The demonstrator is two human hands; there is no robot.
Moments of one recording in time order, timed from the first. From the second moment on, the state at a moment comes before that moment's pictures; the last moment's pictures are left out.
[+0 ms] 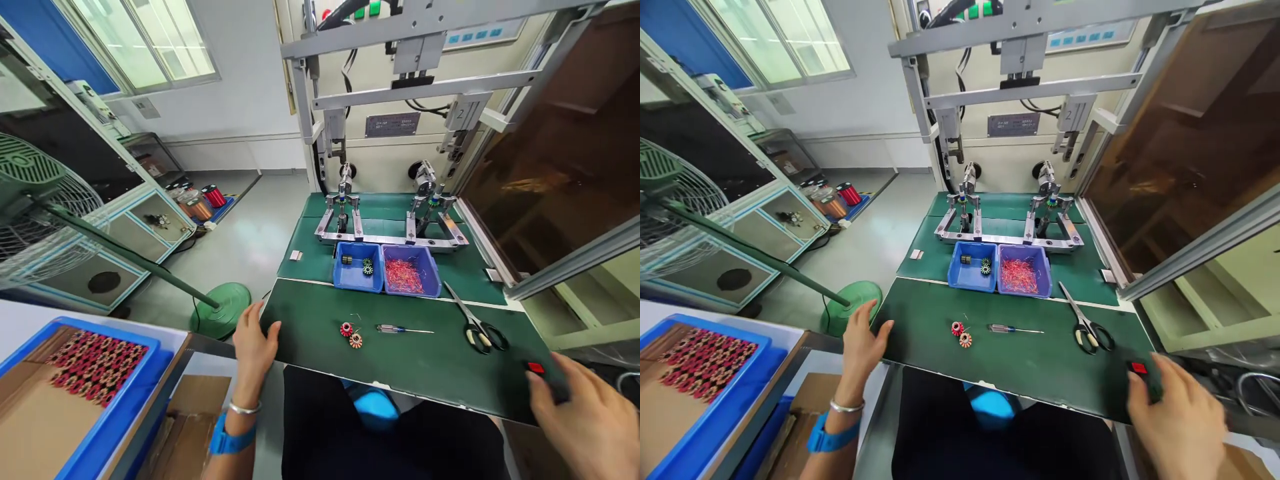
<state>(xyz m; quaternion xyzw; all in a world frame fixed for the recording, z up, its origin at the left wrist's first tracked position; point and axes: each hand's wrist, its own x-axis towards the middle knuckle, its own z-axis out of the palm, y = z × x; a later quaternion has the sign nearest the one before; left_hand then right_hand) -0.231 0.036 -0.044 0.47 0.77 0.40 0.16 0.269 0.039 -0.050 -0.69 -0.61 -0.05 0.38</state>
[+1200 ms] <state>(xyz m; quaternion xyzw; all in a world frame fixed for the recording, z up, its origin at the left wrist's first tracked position) -0.064 0.006 -0.018 0.22 0.29 0.48 0.80 0.100 0.033 -0.003 -0.34 -0.61 0.49 0.53</state>
